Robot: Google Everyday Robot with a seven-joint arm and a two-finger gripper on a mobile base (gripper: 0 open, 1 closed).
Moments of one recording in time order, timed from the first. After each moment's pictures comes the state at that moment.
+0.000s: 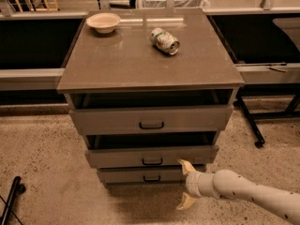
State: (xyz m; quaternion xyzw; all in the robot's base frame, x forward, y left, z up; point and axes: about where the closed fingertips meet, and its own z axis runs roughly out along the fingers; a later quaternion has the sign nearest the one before) arm 0.493 -0.118 0.387 -0.67 0.64 0.08 0.37
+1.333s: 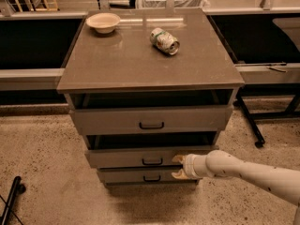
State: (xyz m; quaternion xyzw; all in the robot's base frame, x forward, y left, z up) arm 0.561 -0.121 0.392 -0.67 0.65 0.06 0.35
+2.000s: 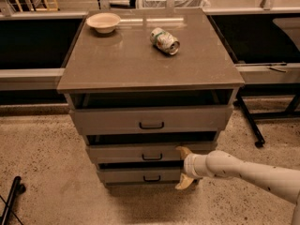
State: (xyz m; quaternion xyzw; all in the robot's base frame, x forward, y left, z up) arm 0.570 -0.128 0.391 -0.67 0.65 0.05 0.36
